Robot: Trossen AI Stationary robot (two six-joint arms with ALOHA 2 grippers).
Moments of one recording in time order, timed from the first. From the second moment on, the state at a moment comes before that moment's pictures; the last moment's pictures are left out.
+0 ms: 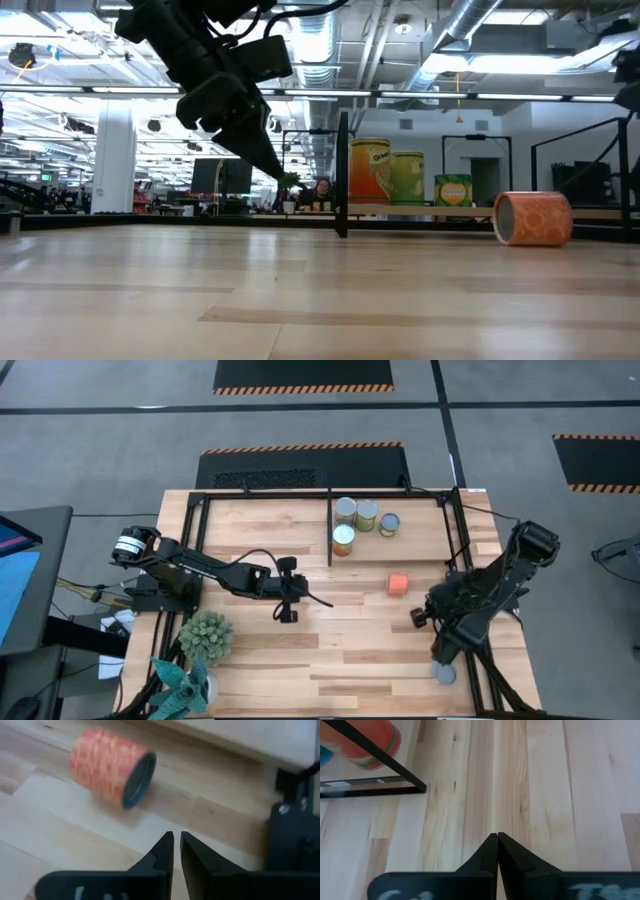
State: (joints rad) left arm -0.16 1.61 0.91 -0.22 -0.30 -0.05; right arm 0.91 1.45 0.71 -1.26 0.60 2.19
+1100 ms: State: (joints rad) left arm -0.16 1.61 0.91 -0.23 -0.30 -0.05; right arm 0.31 1.36 0.61 -0.77 0.74 1.56
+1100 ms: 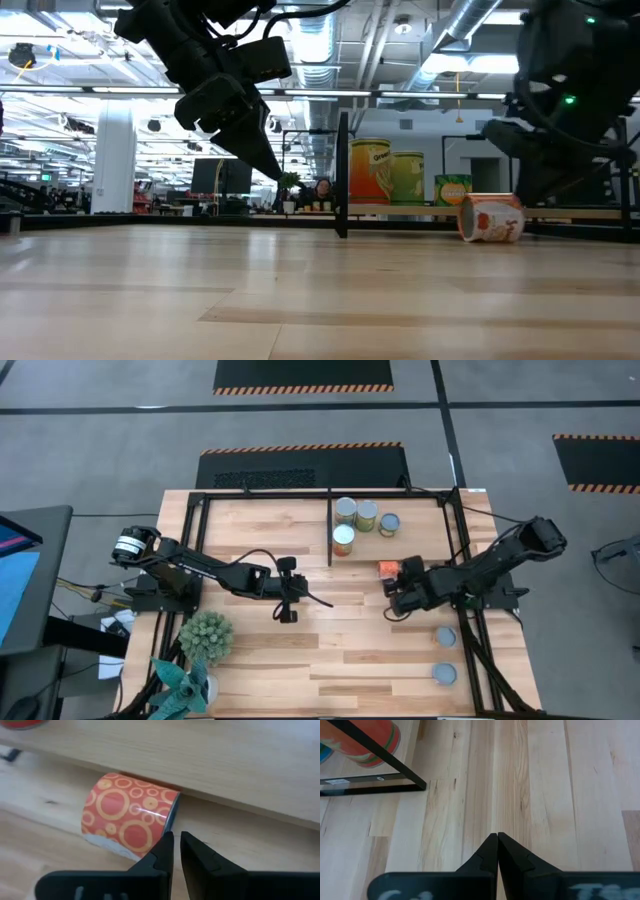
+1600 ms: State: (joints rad) left arm -0.16 1.61 0.91 -0.23 -0.30 -0.05; right arm 0.34 1.35 0.61 -0.60 0.80 1.38
